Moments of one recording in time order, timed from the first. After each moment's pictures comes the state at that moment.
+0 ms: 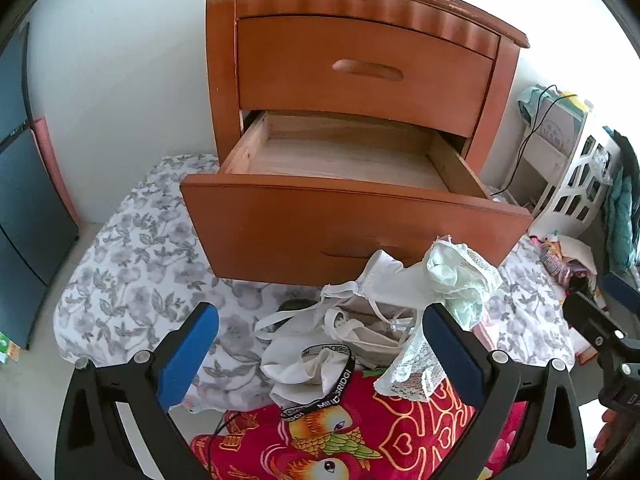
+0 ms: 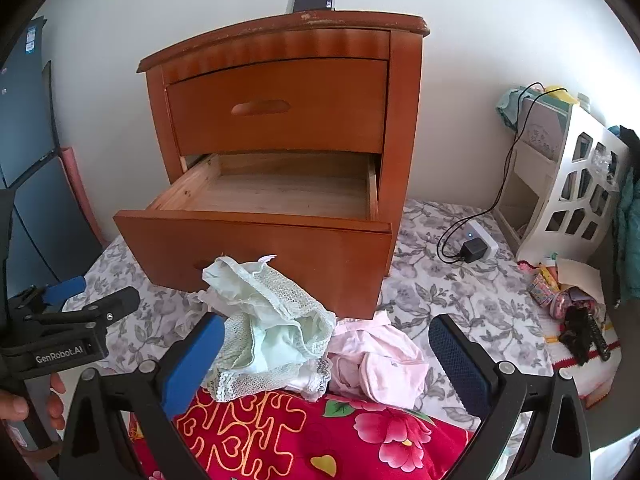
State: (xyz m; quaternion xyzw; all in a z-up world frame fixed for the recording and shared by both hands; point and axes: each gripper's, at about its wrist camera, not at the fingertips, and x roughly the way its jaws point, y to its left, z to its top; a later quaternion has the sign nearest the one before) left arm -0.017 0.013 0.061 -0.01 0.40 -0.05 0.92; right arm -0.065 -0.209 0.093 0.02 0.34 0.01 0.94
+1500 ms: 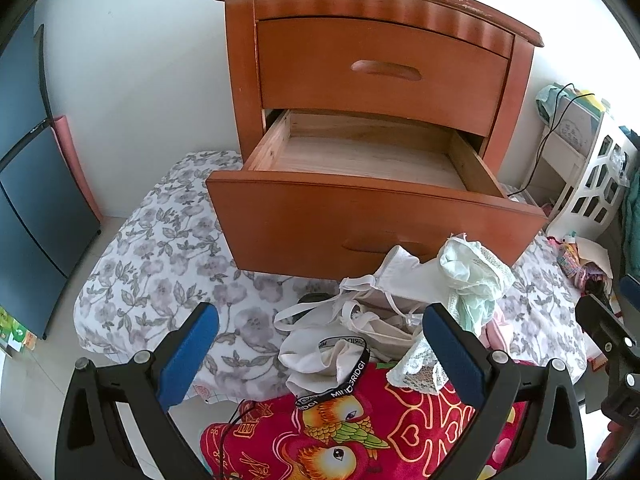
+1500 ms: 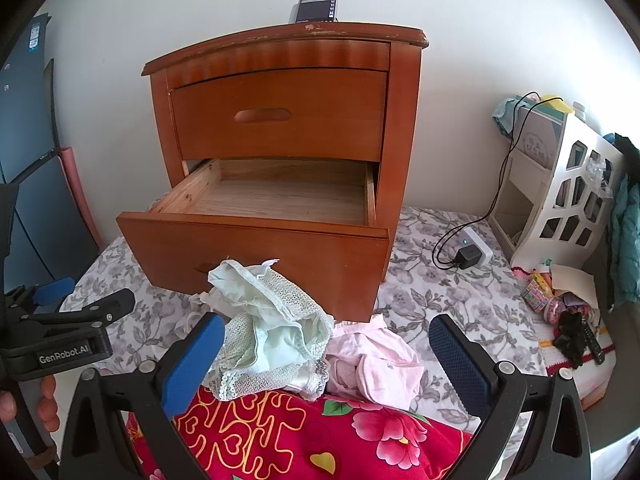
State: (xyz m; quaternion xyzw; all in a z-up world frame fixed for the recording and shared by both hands) left arm -0.024 0.018 0.067 0.00 0.40 -0.01 0.91; right arm -0.073 -0.206 0.100 0.02 0.33 0.01 0.94
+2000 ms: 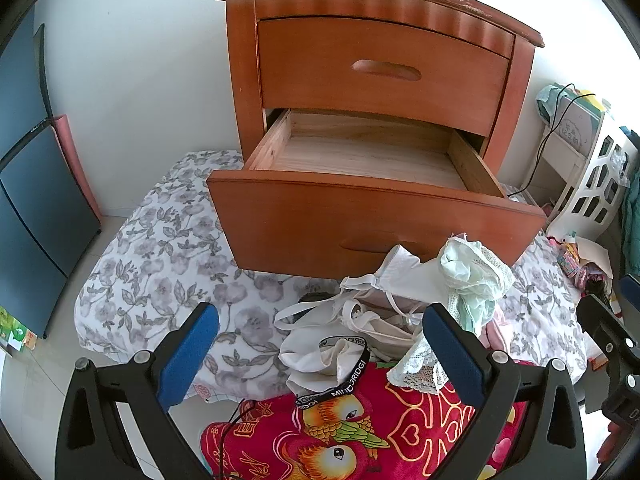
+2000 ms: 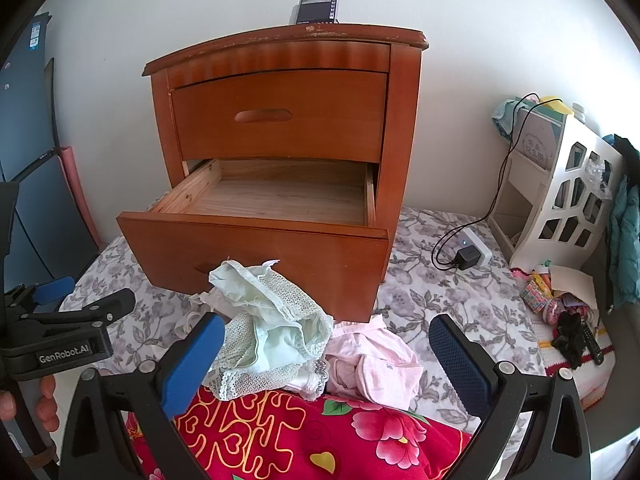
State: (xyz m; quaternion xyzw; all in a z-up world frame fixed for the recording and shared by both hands) left arm -0.023 0.019 0.067 0.00 0.41 -0.01 0.91; right arm -0.074 -0.206 0.101 0.01 0.33 0.01 0.94
